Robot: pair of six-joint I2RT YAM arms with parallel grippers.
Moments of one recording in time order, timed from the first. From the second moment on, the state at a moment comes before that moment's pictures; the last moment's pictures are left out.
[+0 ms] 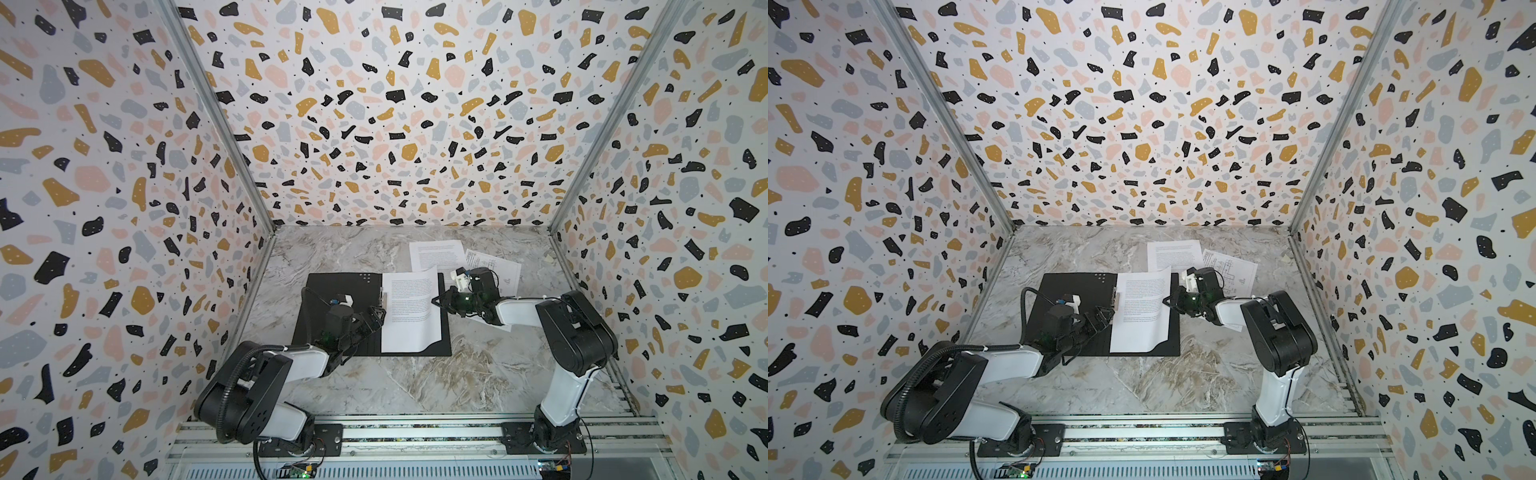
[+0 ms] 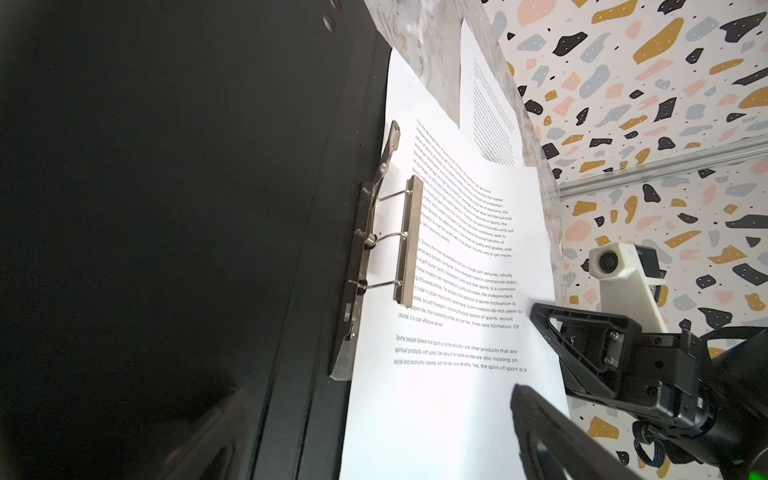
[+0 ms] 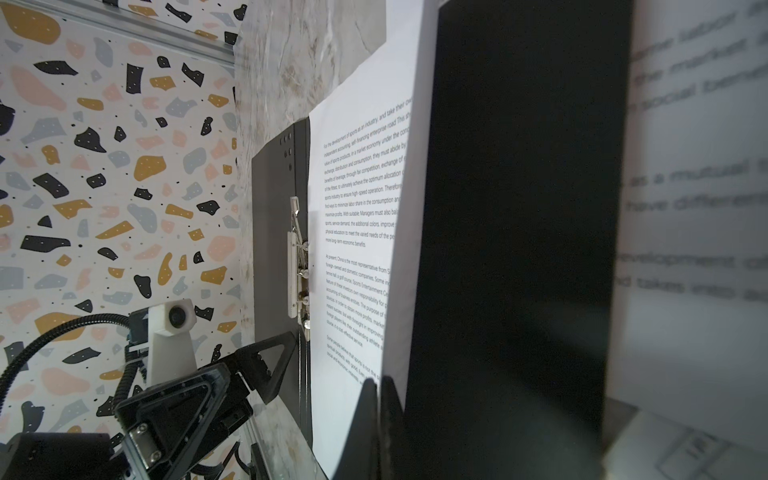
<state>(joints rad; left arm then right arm) -0.40 1.43 0.34 0.51 0.20 -0.96 0.41 1.84 0.87 0.30 -0.62 0.83</state>
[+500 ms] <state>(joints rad) -0.40 1.44 0.34 0.54 0.21 -0.98 0.41 1.84 0.87 0.34 -0.62 0.85</state>
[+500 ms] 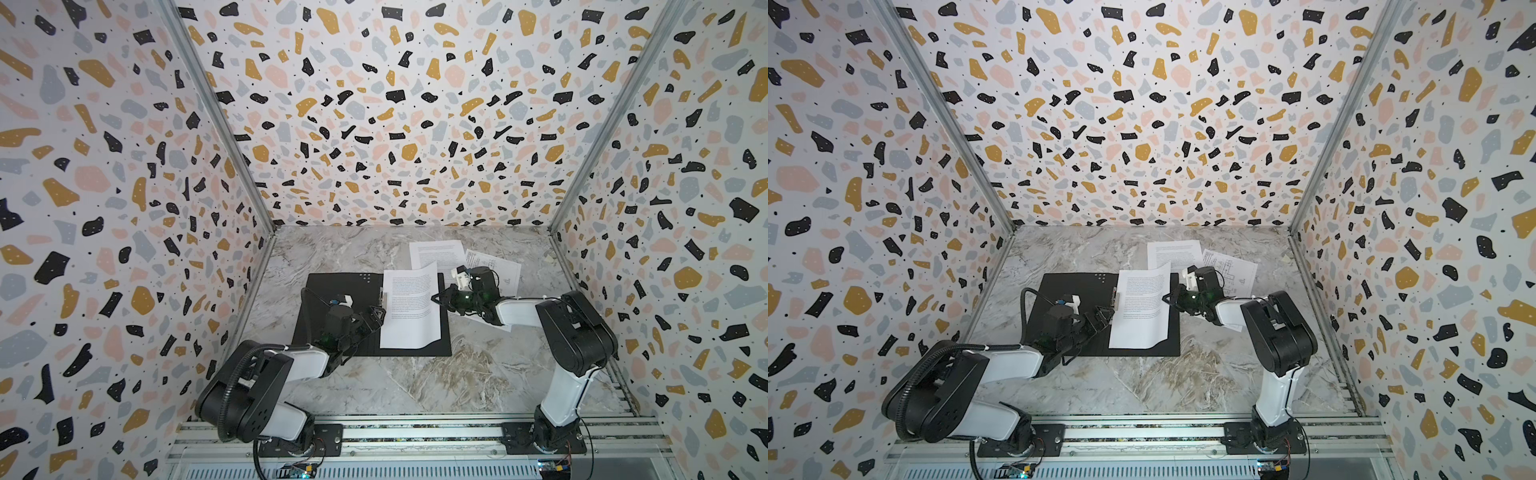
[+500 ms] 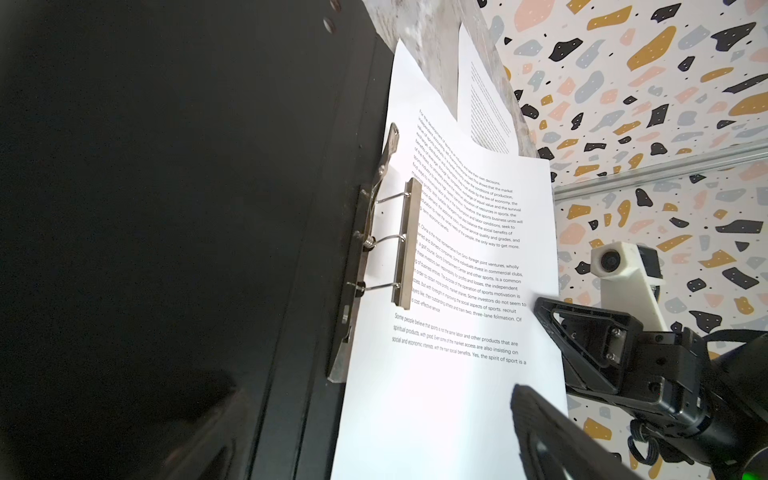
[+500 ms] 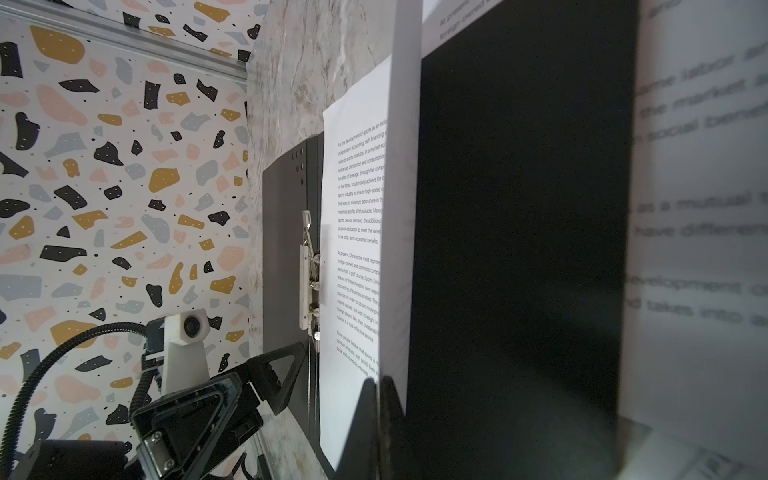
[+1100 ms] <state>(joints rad) -0.40 1.44 0.33 0.55 0.22 -0.98 0.41 1.84 0.84 0.34 -0.63 0.85</state>
